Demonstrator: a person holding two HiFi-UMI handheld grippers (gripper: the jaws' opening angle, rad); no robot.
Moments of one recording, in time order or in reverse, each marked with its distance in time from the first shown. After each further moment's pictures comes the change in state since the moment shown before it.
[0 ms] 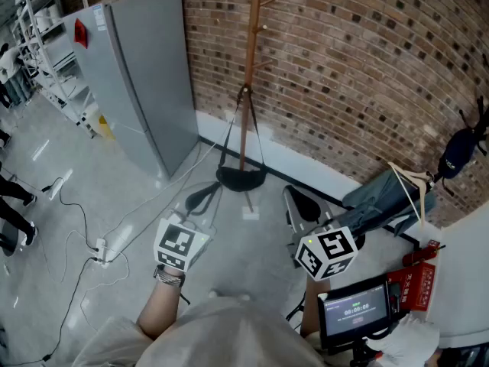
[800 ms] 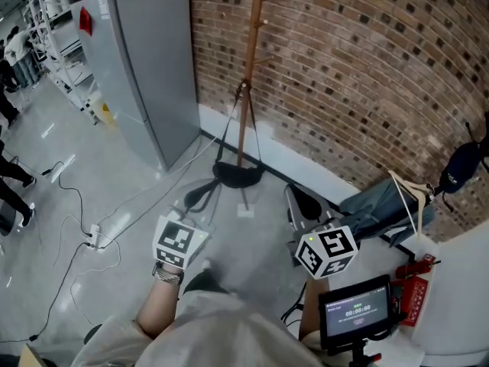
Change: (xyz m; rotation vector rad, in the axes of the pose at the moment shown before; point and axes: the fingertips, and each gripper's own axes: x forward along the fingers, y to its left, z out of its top) left arm 0.028 -0.024 -0.002 -0.018 0.023 0.064; right arm -0.009 -0.046 -0.009 0.011 0.023 0.035
